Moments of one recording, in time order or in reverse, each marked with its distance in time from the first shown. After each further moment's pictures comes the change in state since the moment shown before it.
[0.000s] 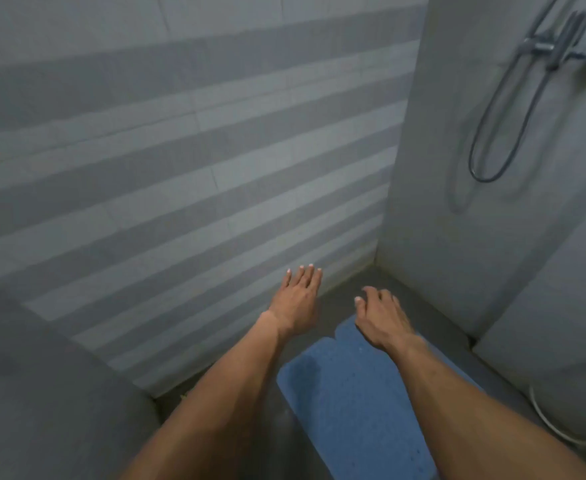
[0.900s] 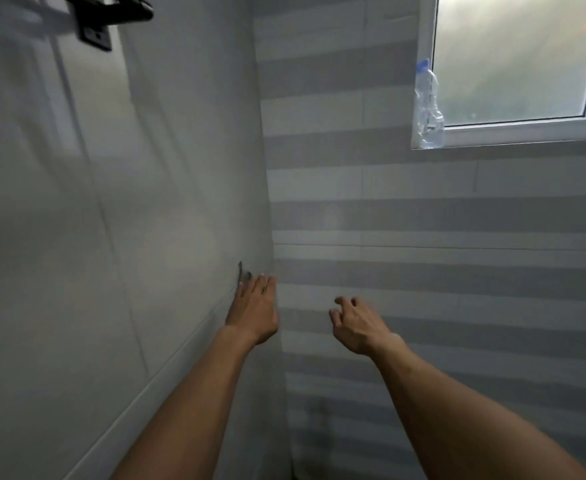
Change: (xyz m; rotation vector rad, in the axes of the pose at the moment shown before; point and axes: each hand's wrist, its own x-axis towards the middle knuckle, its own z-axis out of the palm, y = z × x) left_hand -0.323 -0.242 -0.207 0.209 0.403 -1.003; right_hand -0.082 -0.420 -0.003 -0.013 -0.169 -1.046
